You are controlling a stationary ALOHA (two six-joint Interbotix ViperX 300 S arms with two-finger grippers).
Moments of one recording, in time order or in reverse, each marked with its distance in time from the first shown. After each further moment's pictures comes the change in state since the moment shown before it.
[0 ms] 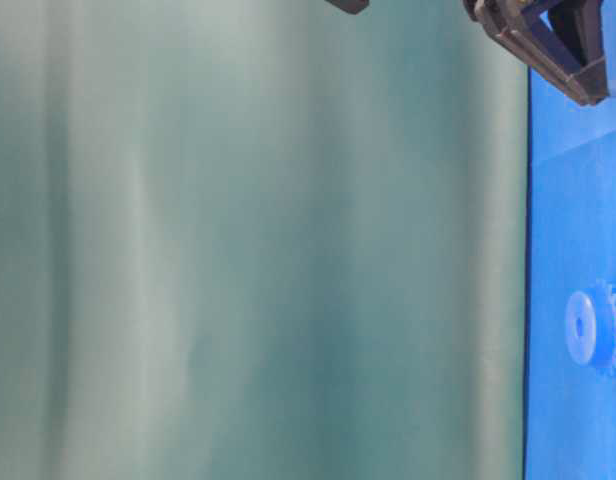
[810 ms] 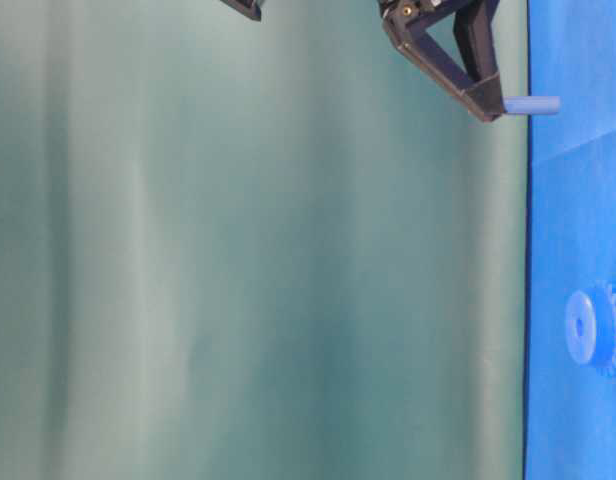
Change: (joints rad) left arm 0.000 0.000 0.000 0.000 0.008 -0.015; right arm 0.003 -0.252 -0.061 0.002 0.275 0.015
